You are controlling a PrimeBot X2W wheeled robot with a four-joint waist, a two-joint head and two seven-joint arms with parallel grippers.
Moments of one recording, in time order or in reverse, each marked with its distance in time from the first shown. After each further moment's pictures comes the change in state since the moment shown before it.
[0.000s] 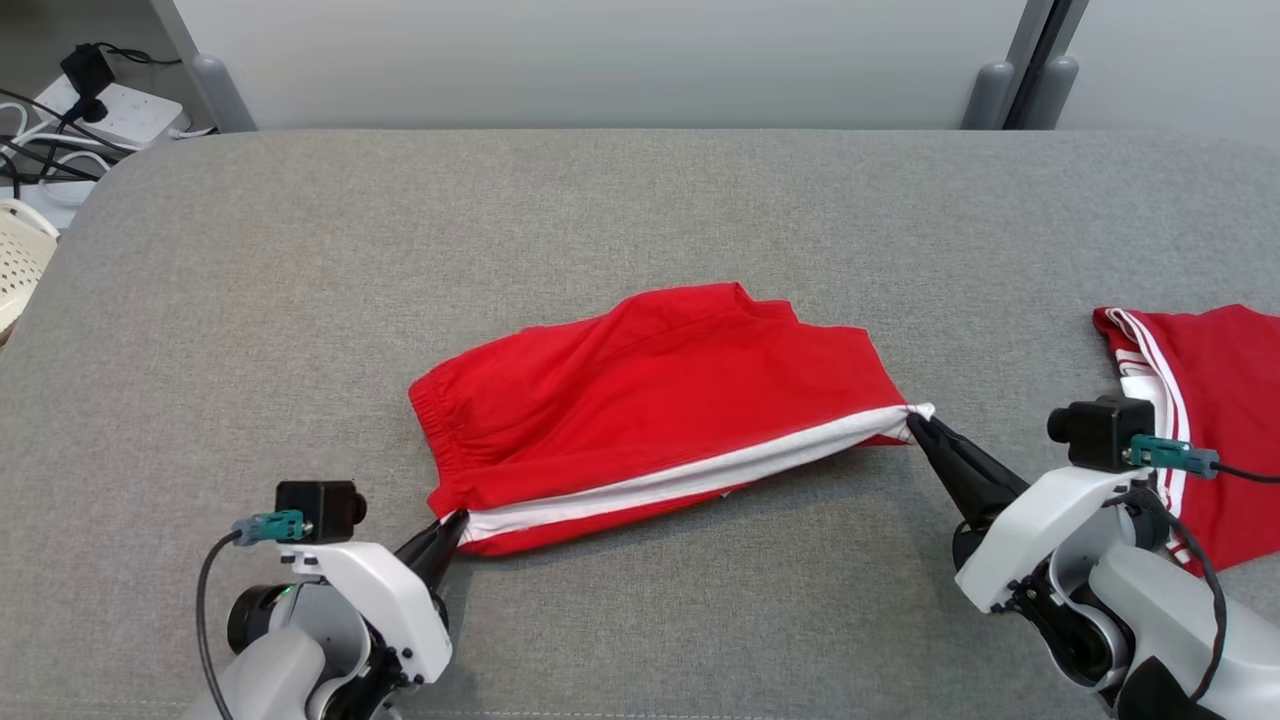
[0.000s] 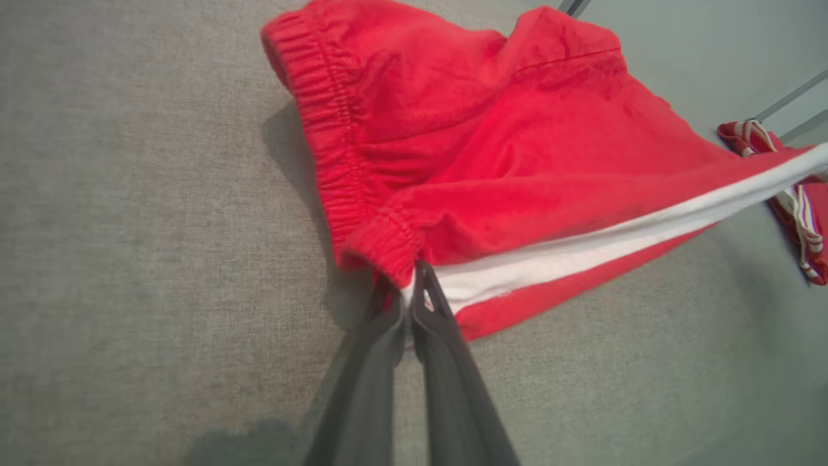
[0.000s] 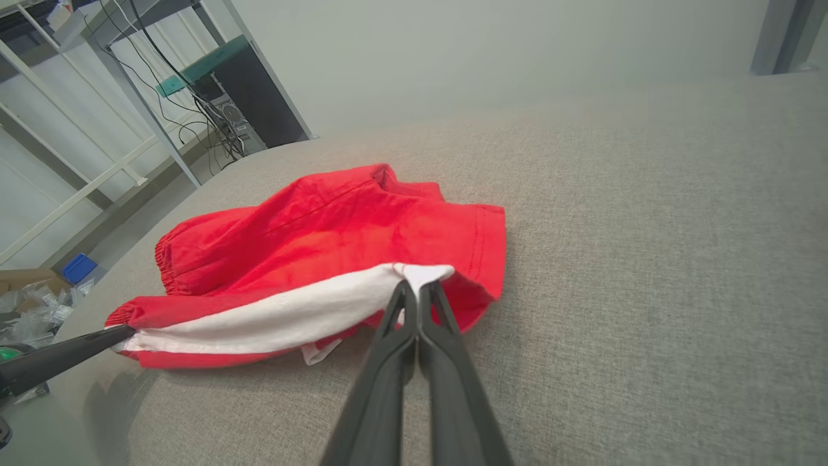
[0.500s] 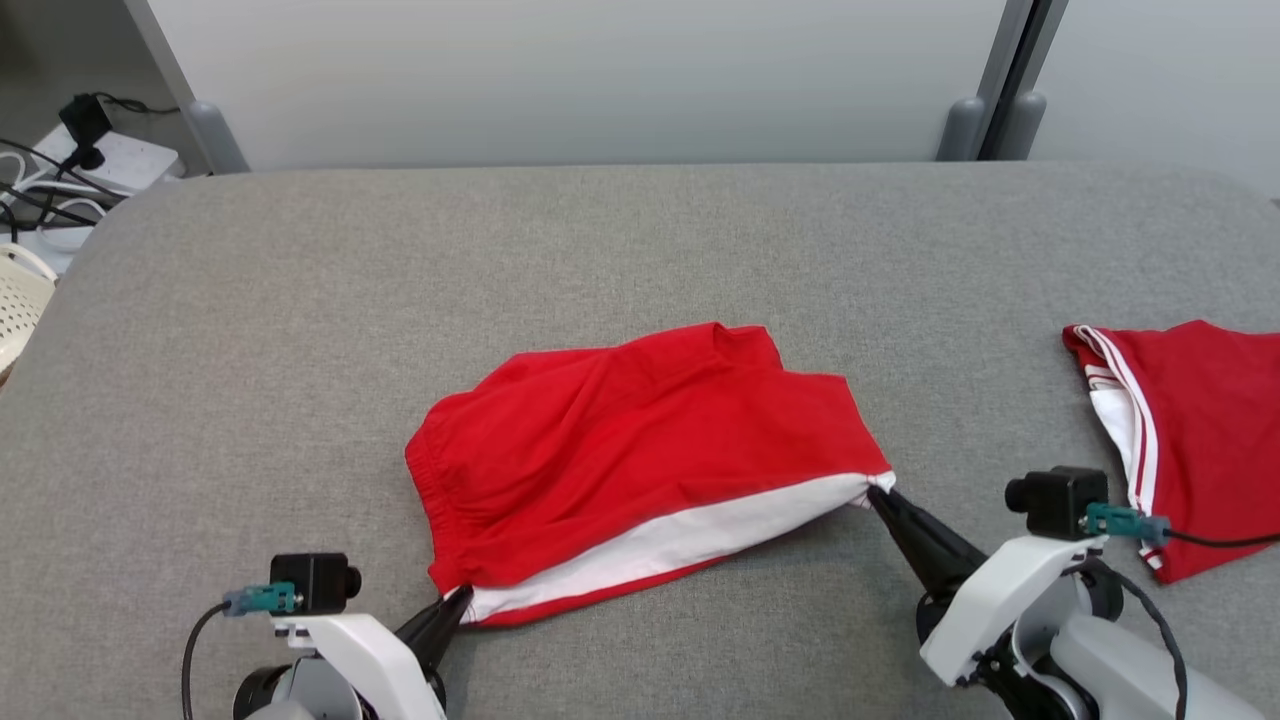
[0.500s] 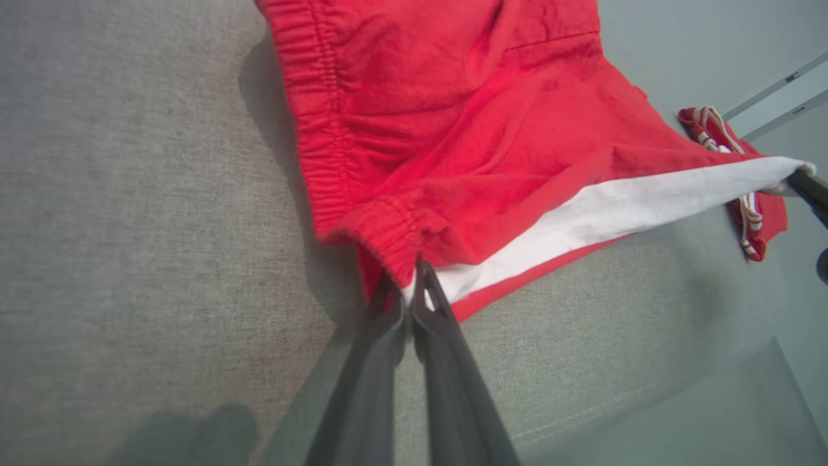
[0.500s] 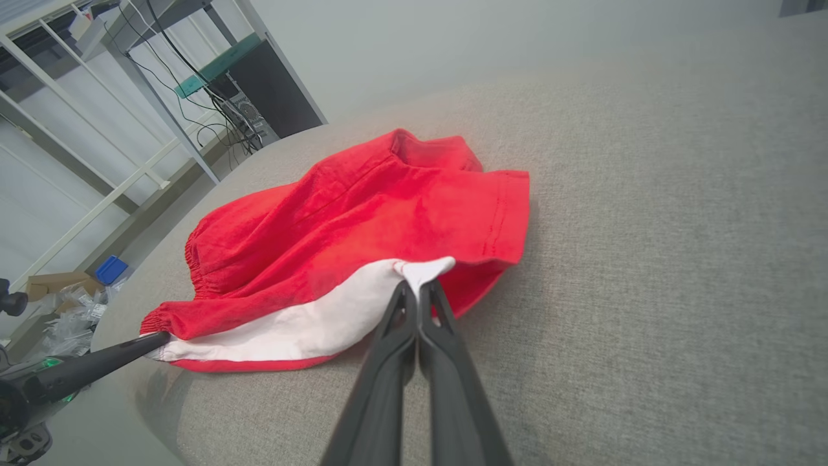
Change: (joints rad) left arm 0.060 0.084 -0.186 -0.063 -0.243 0.000 -0.033; right arm 0.090 0.041 0.005 -0.021 0.016 0.000 0.000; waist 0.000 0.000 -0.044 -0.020
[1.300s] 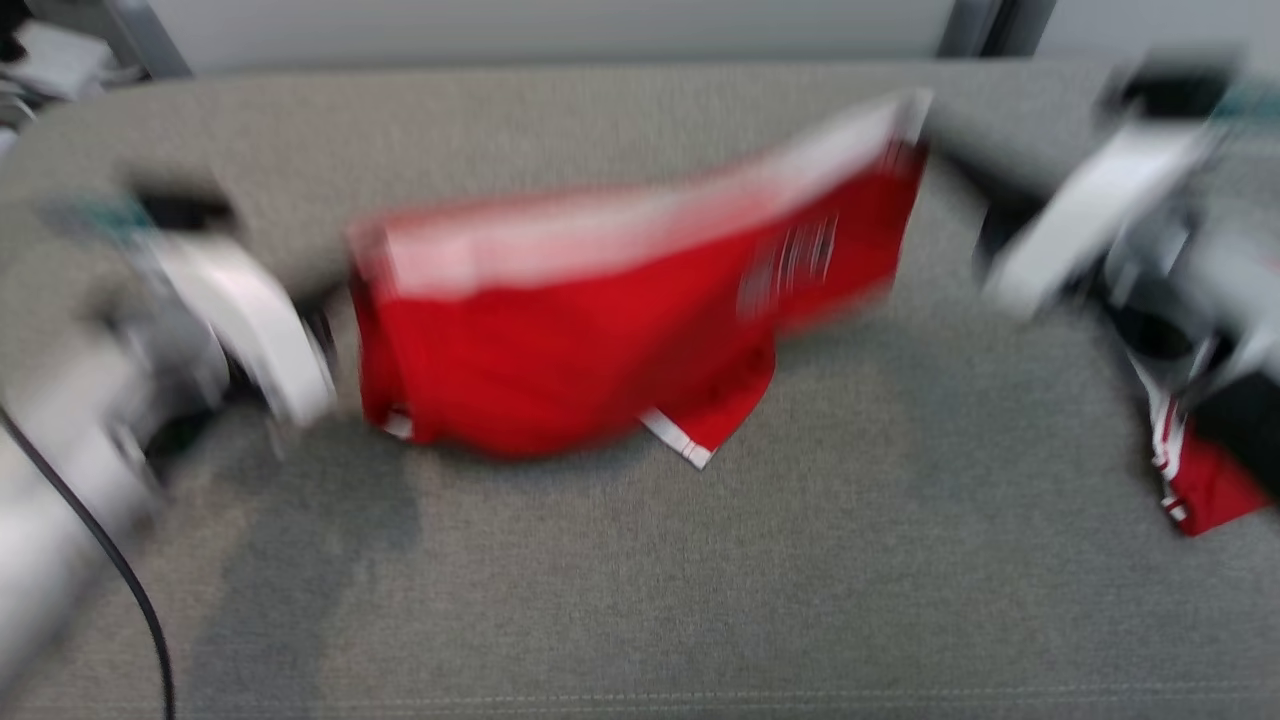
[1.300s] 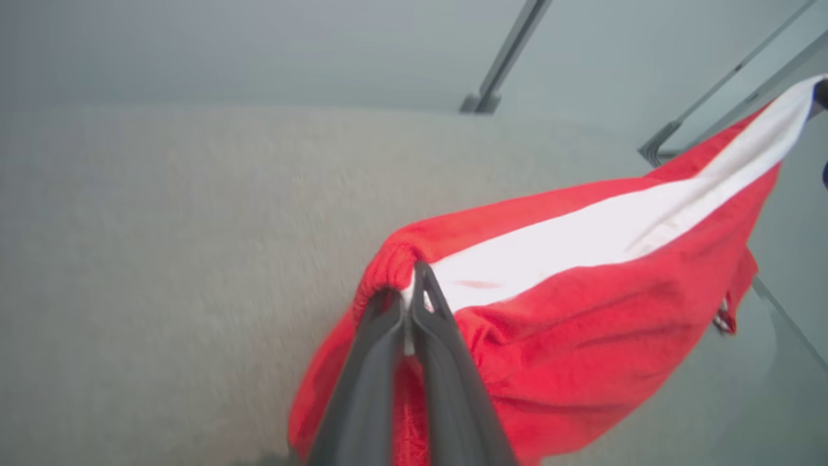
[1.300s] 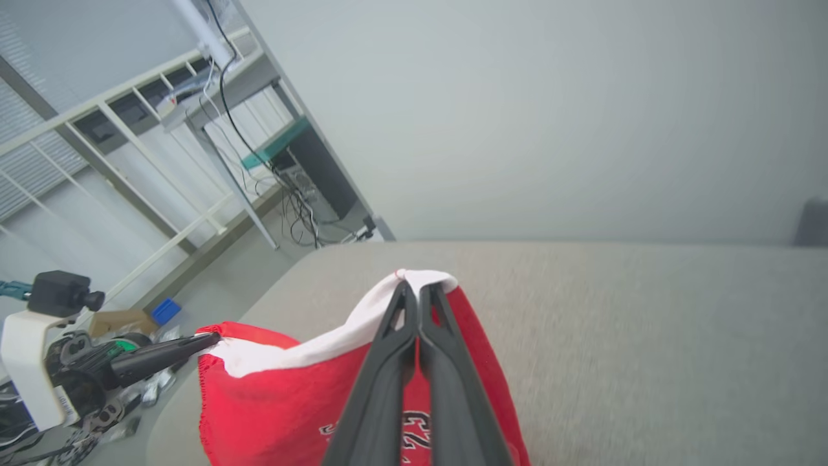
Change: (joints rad) left arm -0.380 0.223 -0.081 -0.190 -0.158 0.000 0.334; right arm -0.417 -0.117 0.021 -0.156 0.244 0.000 0.295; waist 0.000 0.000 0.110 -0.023
